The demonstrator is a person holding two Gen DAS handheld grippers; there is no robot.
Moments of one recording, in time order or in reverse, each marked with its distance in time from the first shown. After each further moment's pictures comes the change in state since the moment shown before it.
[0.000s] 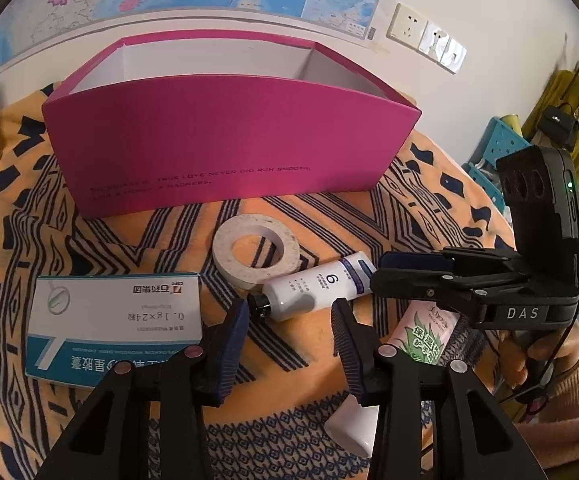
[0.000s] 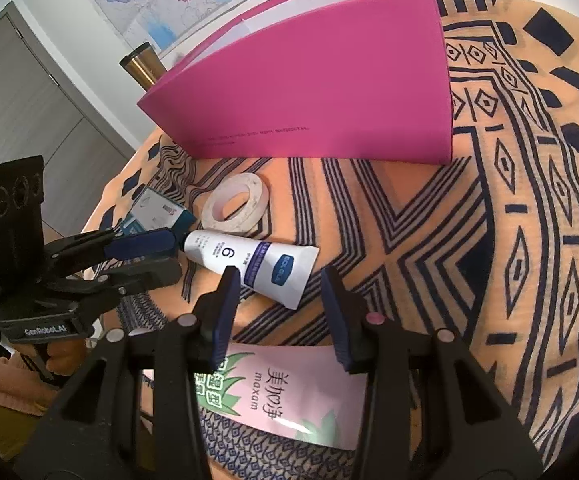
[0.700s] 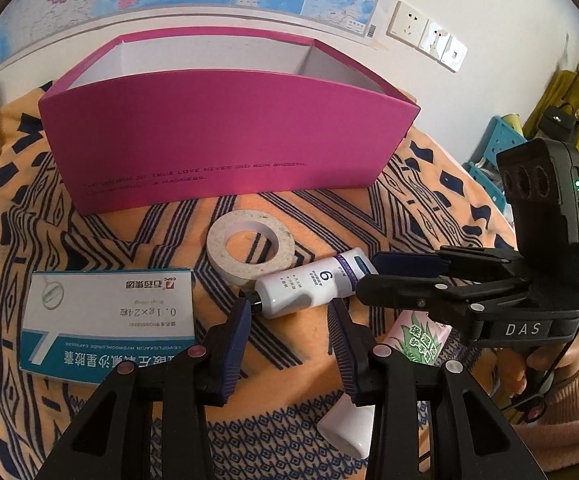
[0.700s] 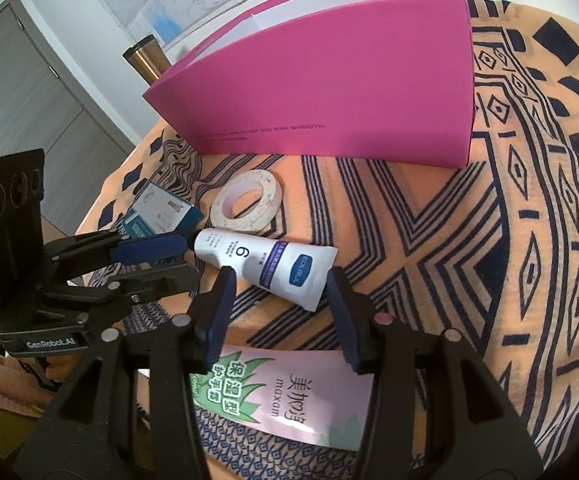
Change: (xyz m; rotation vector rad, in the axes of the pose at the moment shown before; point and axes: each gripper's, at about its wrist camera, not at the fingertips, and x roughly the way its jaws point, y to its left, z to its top) left arm 0.003 -0.001 -0.002 -0.010 0.004 -0.001; right arm 0.005 0.010 0.001 -0.029 0.008 -0.013
